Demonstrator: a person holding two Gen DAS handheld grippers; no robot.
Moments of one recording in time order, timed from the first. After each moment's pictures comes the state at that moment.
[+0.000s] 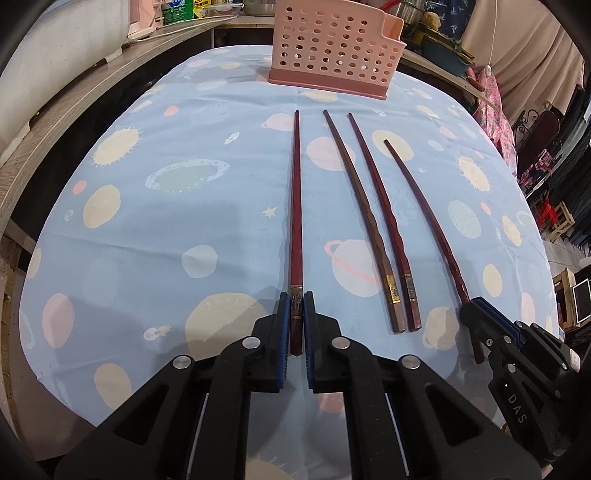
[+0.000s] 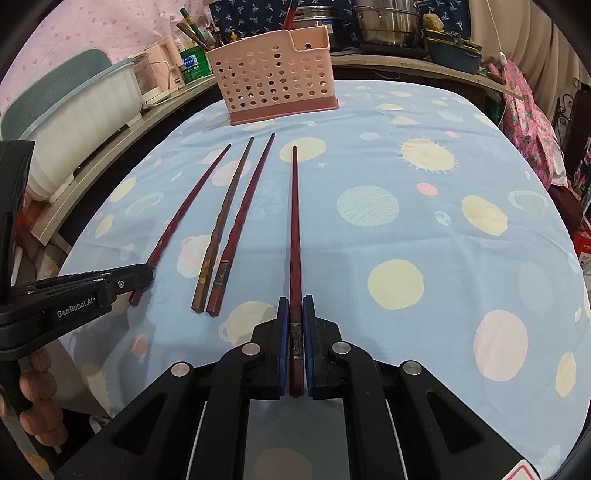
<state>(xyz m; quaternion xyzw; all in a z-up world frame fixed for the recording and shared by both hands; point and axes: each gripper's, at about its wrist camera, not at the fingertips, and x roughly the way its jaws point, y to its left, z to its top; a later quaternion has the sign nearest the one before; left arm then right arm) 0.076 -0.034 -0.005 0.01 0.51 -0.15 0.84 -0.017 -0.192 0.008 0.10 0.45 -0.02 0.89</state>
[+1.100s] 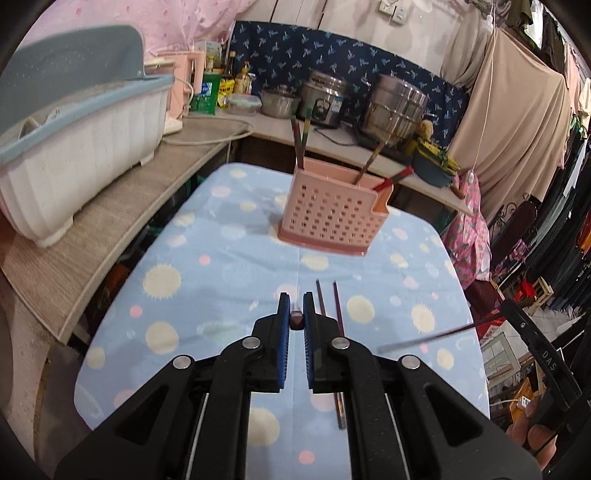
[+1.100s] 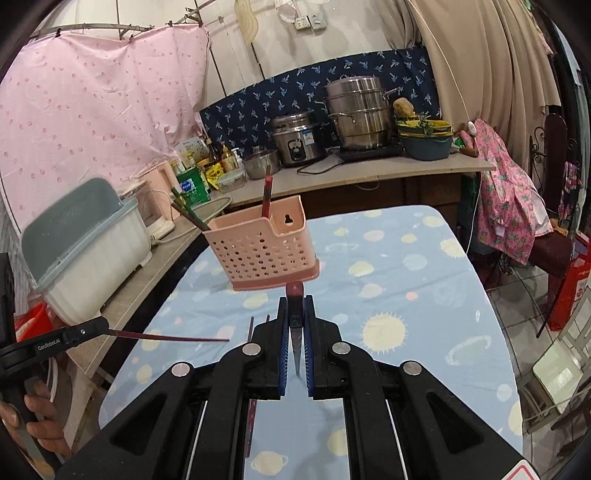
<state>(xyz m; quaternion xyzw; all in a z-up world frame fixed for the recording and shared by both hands) 0.106 0.009 0.150 -0.08 0.37 -0.16 0.91 0.008 -0.259 0.161 0.15 0.27 -0.05 0.95</state>
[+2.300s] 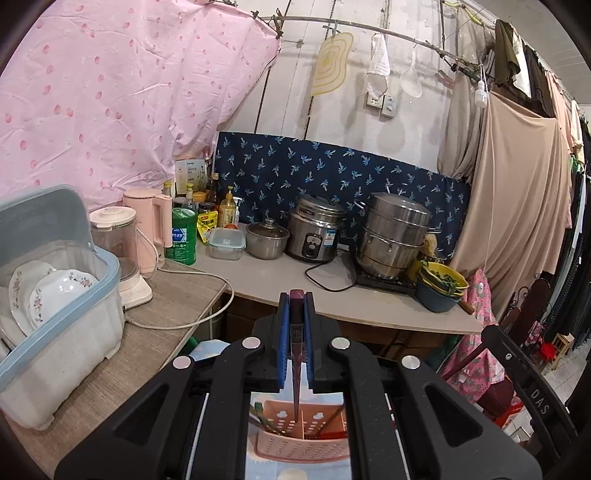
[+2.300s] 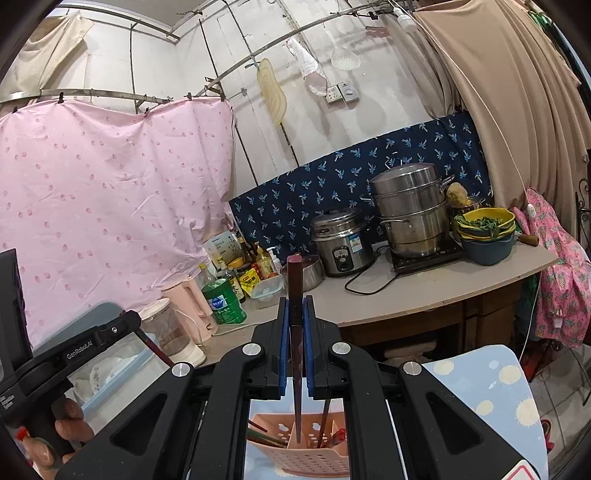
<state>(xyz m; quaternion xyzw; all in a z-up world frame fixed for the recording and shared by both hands) 0.290 -0.058 0.300 -0.08 0.18 -0.13 0.97 0.214 -0.278 0.291 0.17 0.12 0.00 0.98</state>
